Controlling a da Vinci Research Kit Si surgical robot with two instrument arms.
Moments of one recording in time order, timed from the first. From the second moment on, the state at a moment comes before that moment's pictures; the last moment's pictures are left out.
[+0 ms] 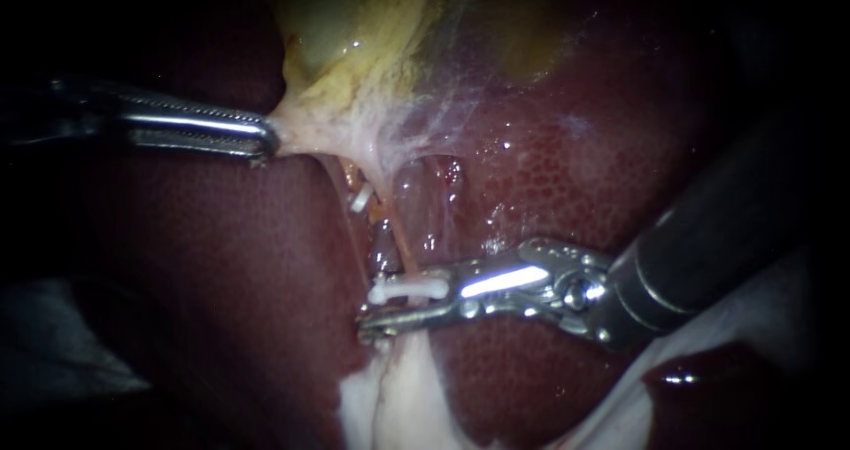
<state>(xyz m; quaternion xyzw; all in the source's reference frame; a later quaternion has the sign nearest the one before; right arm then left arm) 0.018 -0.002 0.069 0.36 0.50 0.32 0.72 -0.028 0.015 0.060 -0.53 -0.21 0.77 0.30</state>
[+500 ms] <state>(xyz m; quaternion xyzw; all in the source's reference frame) 0.010 0.002 0.060 0.25 0.53 0.14 0.80 -0.028 0.015 0.060 -0.53 -0.21 0.77 0.30</state>
